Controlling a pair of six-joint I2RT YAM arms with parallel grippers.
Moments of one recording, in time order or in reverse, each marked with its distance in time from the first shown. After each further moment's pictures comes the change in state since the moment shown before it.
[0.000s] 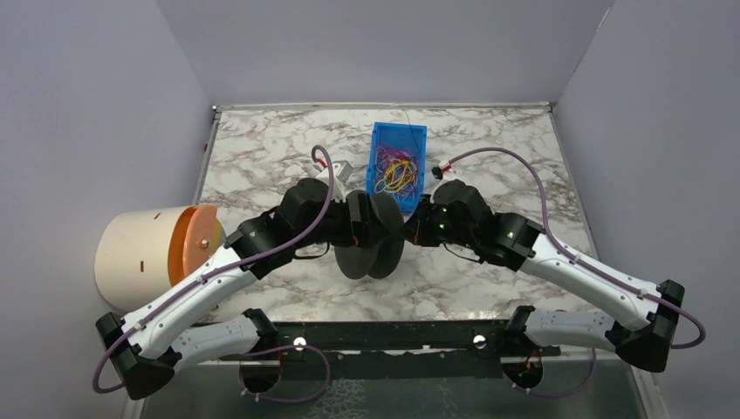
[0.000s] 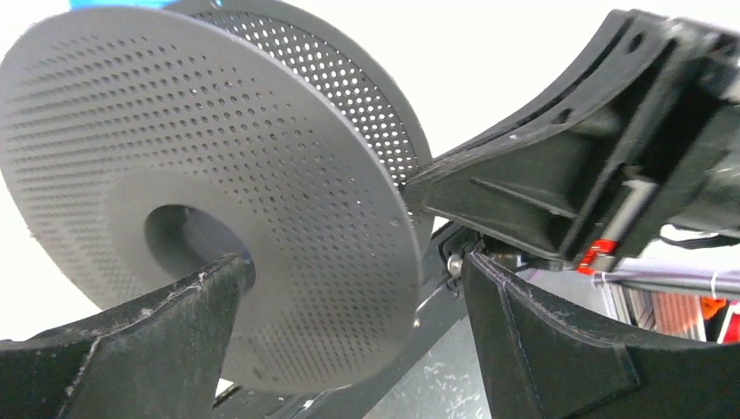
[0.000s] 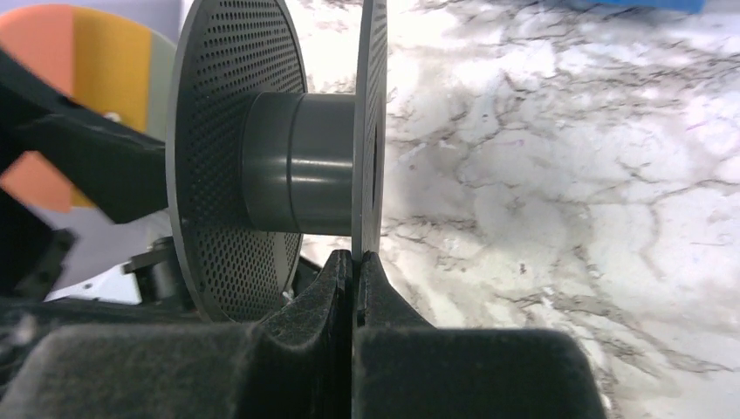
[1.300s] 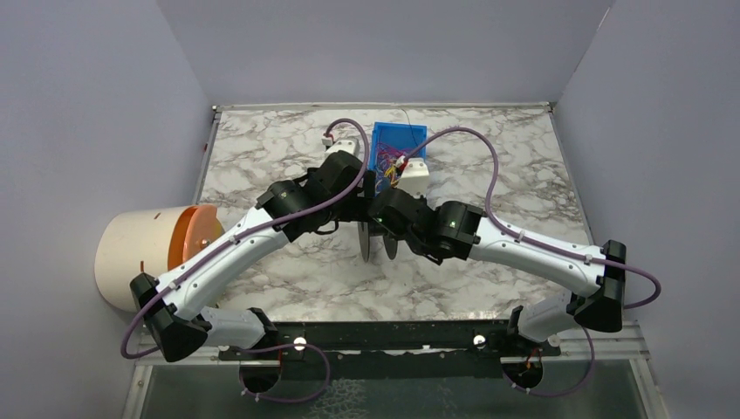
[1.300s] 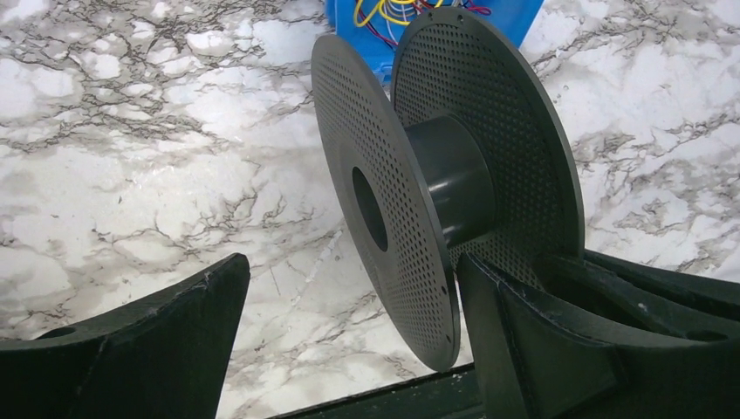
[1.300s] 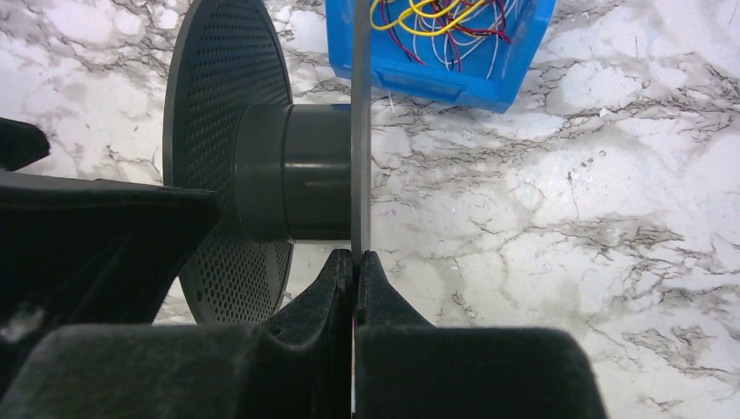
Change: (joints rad) left arm 0.000 0.290 0.364 -0.376 -0.438 0.110; right arm 0.220 0.366 0.364 -0.296 0.581 -0.066
